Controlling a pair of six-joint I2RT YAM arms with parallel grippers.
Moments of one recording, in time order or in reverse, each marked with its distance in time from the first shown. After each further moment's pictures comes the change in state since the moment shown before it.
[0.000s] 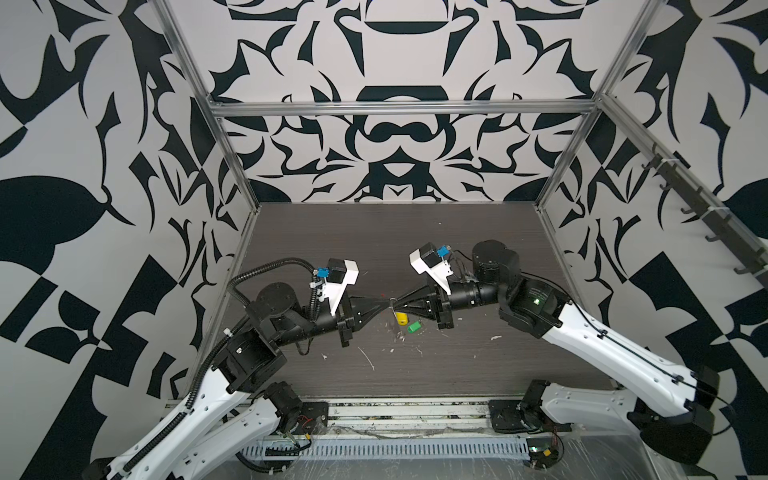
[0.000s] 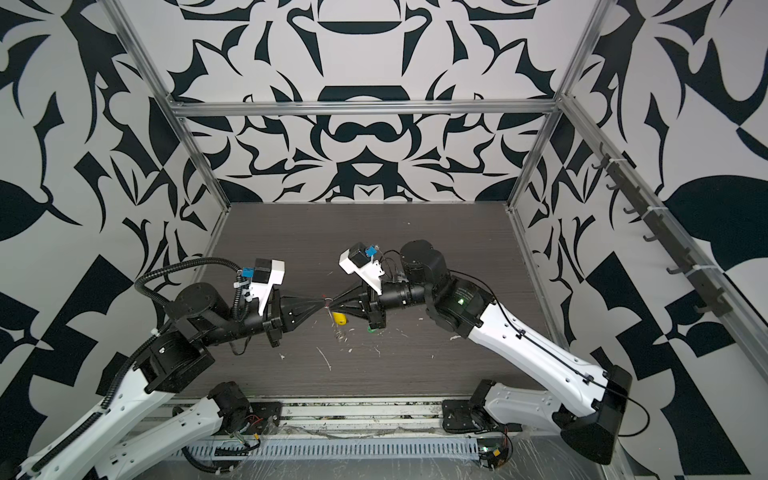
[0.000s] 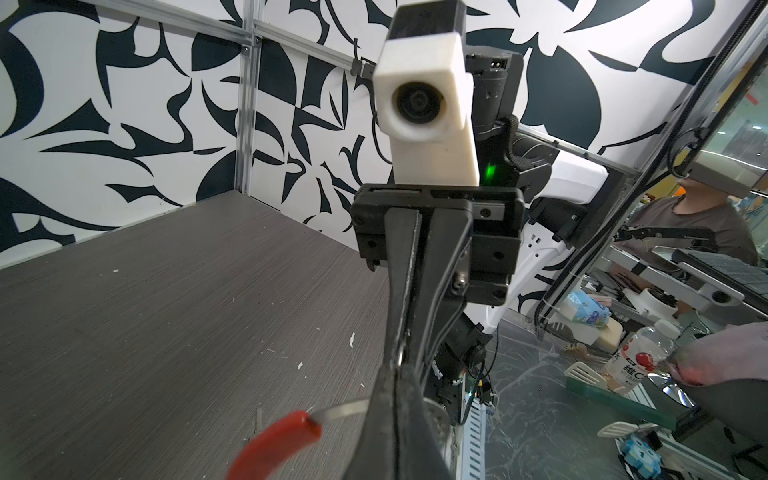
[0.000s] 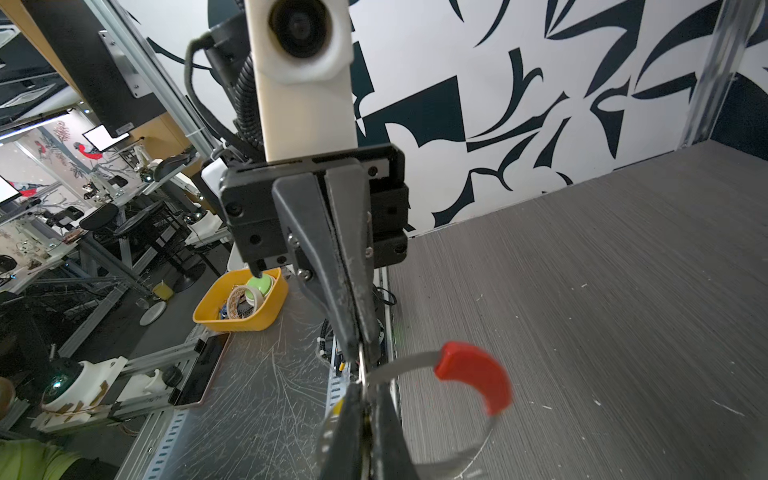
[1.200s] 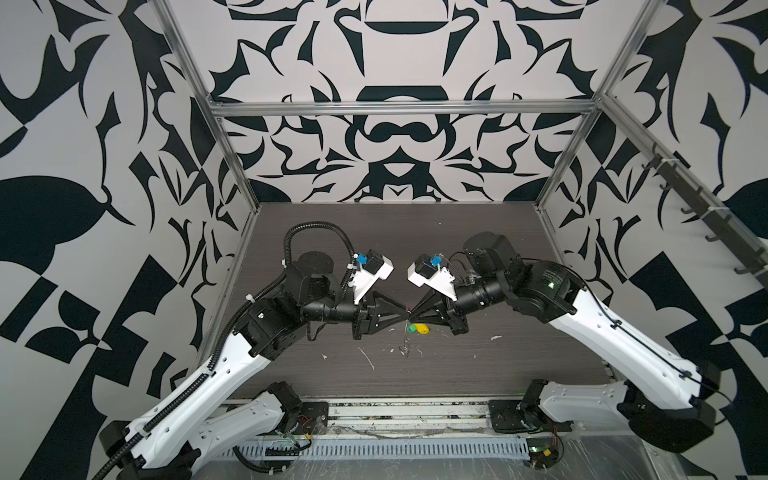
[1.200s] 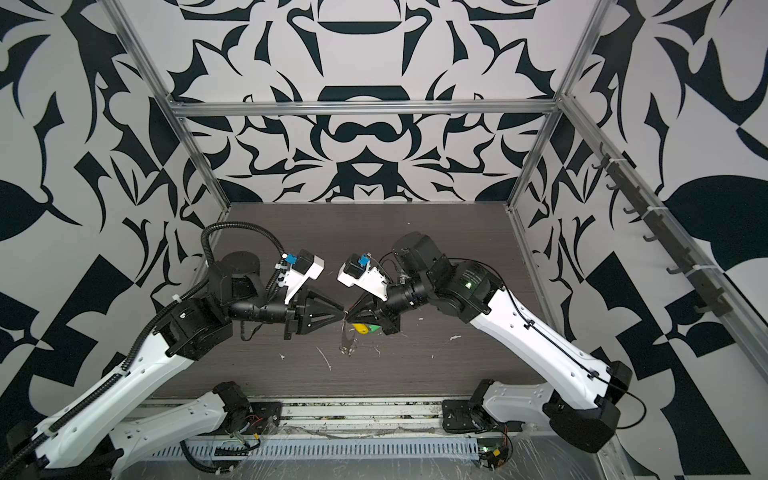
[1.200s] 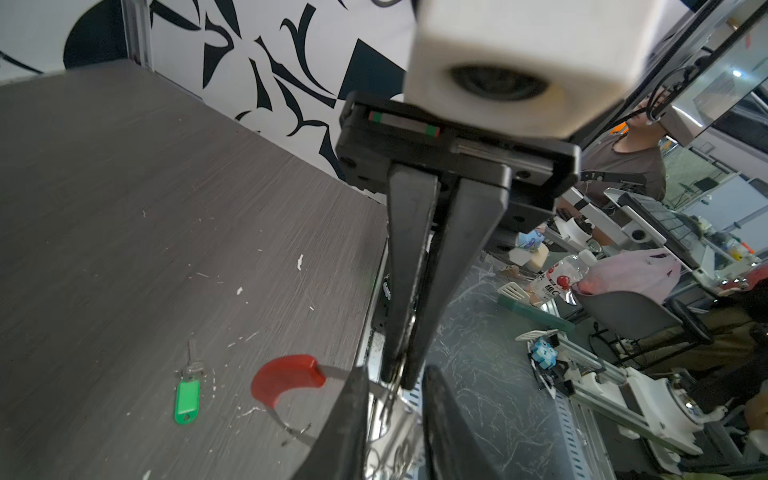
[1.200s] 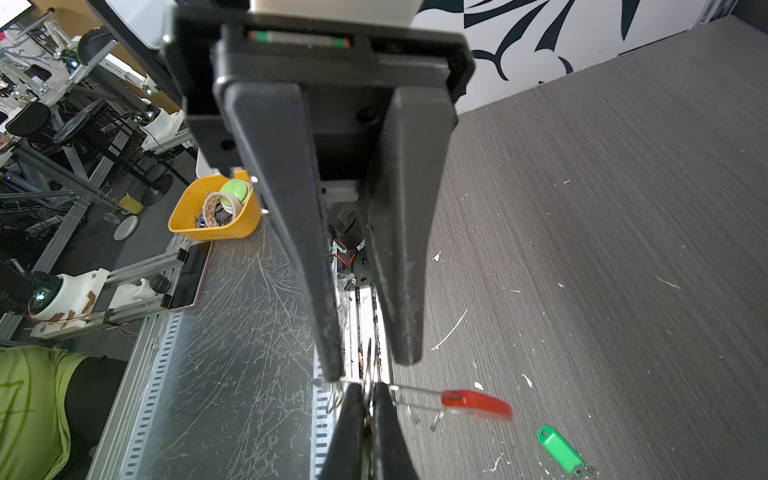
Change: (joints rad) left arm 0.000 0.253 0.223 -0.289 0.225 0.055; right arm 0.000 0.082 0.270 -0.592 0.059 -0.293
